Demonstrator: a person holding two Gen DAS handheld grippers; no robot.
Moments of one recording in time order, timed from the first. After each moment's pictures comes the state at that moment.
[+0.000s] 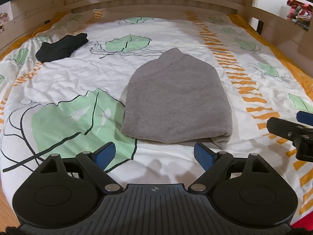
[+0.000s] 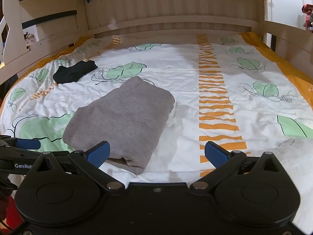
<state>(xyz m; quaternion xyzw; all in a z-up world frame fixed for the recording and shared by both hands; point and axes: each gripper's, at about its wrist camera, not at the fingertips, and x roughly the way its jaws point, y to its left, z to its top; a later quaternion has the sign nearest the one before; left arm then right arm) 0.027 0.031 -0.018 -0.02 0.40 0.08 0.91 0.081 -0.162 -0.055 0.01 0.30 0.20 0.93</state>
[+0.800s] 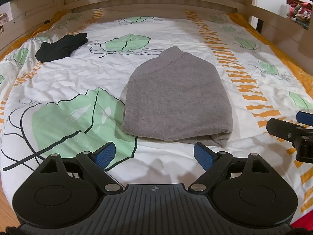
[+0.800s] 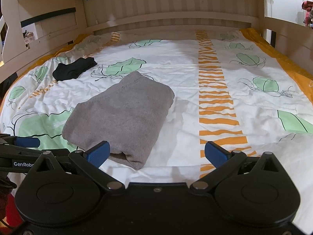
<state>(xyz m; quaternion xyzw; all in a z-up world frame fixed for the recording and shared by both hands) 0.026 0.031 -0.020 -0.02 0.40 0.08 0.91 0.080 -0.162 -0.058 0.00 0.31 0.20 0.93</state>
